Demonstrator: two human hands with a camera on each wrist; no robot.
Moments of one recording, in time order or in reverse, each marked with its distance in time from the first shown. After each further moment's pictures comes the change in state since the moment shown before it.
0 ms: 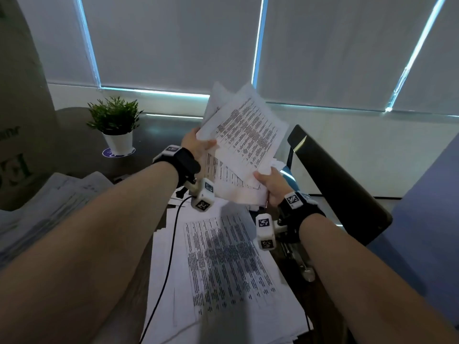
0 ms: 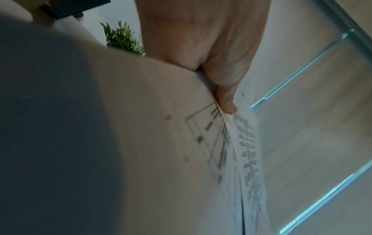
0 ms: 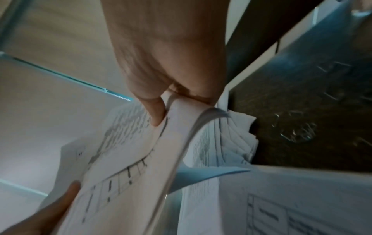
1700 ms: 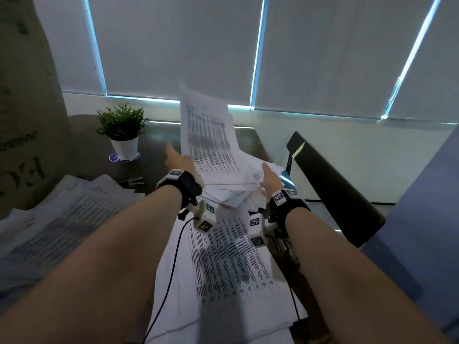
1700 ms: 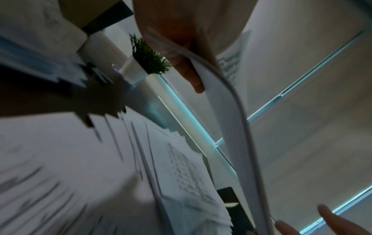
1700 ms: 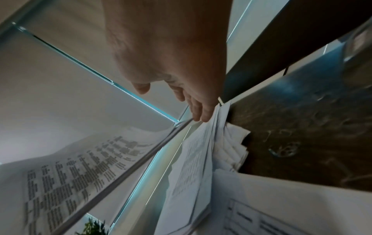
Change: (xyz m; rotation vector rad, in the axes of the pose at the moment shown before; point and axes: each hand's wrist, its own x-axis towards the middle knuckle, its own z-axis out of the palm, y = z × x) left_hand -0.034 -0.023 -0.016 0.022 0.479 -0.103; right_hand -0.006 -0.013 0.010 -0.327 0.148 -0.031
